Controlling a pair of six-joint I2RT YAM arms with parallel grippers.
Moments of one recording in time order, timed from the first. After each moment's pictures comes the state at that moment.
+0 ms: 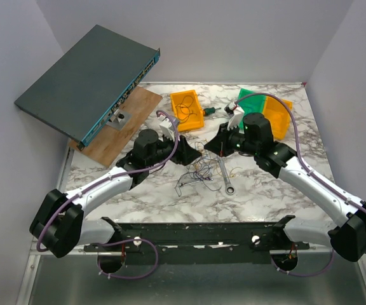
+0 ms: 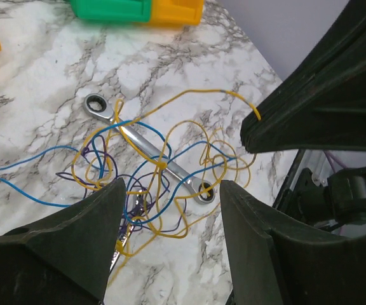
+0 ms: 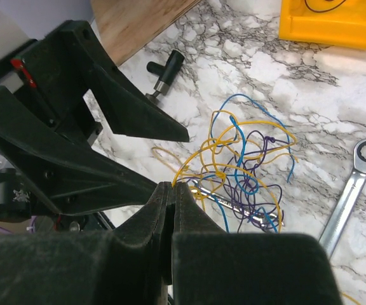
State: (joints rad) left arm -0.62 1.25 0.68 0.35 0.42 -0.49; right arm 0.62 1.19 1.00 -0.23 -0.29 0.39
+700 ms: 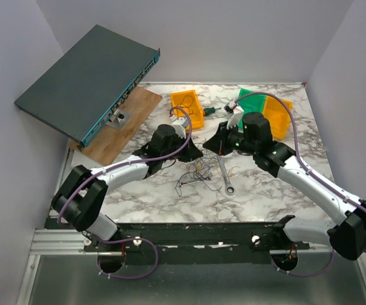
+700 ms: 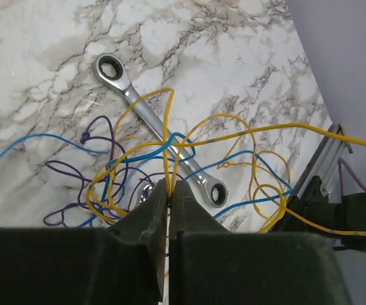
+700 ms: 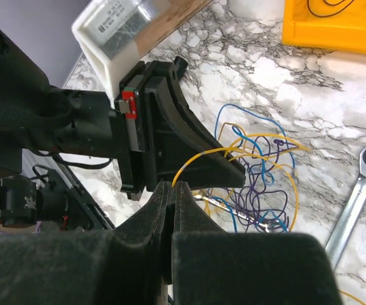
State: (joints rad) left arm -0.66 1.49 0.82 0.27 0.35 -0.60; right arm 0.62 1.21 1.00 -0.20 -0.30 0.41
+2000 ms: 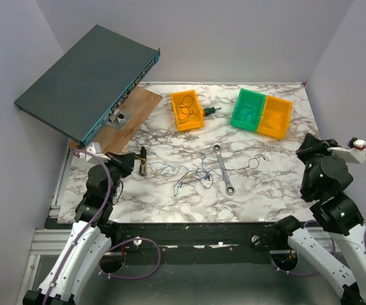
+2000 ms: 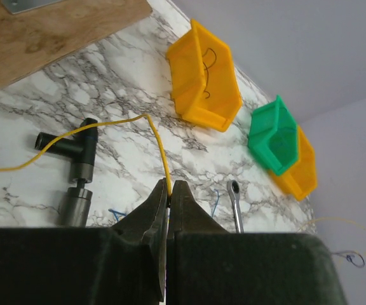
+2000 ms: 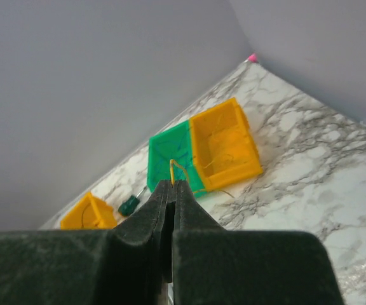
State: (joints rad) left arm -0.27 0.42 0.31 -0.05 -0.14 -0.87; right arm 0.47 0.49 0.88 -0.41 0.94 0.58
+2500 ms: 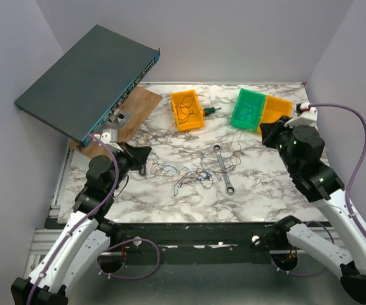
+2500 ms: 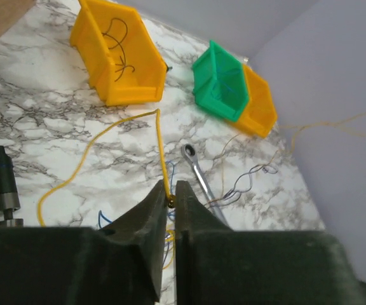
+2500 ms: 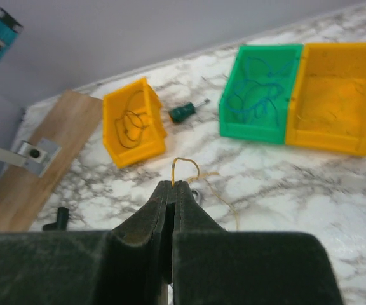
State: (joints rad) left arm -0.37 0.55 0.49 -0.01 0.07 -0.68; right arm 0.47 0.78 0.94 -0.37 0.39 0.44
